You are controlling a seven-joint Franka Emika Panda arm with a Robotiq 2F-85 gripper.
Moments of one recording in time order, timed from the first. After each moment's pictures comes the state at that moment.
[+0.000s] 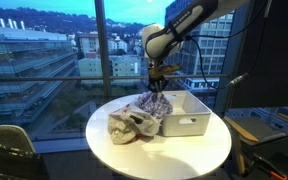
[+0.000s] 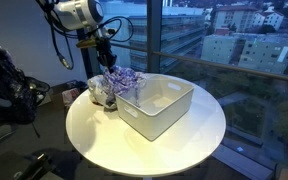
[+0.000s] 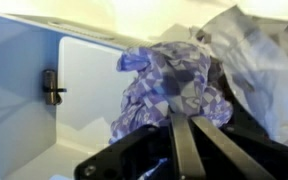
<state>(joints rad) 0.21 0.41 0.08 -1.79 -0.29 2.15 0.58</state>
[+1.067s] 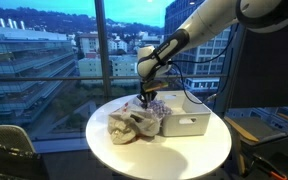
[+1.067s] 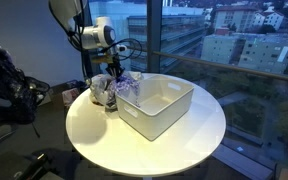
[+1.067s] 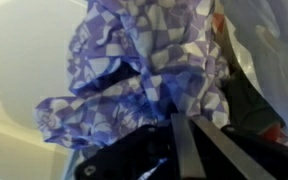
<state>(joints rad) 0.22 0.74 0.04 -1.50 -0.20 2.29 0.37</state>
